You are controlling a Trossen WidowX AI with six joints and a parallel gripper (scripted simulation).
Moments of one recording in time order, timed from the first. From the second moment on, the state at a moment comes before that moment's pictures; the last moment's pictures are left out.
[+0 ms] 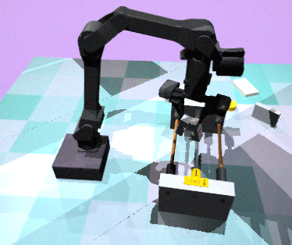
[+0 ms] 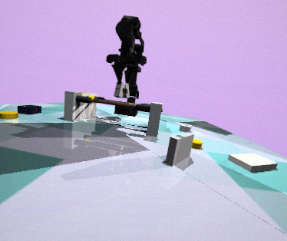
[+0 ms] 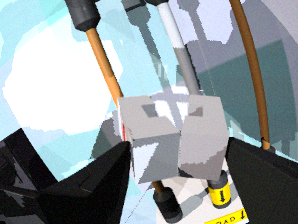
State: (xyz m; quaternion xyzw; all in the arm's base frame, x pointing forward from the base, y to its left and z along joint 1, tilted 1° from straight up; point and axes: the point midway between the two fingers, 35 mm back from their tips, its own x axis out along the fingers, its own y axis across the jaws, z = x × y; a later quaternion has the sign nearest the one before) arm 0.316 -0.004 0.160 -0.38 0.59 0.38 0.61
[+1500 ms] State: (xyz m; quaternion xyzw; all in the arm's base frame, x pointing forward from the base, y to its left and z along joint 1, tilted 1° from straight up) arm 0.343 -0.007 0.108 -0.47 0.52 0.47 0.54
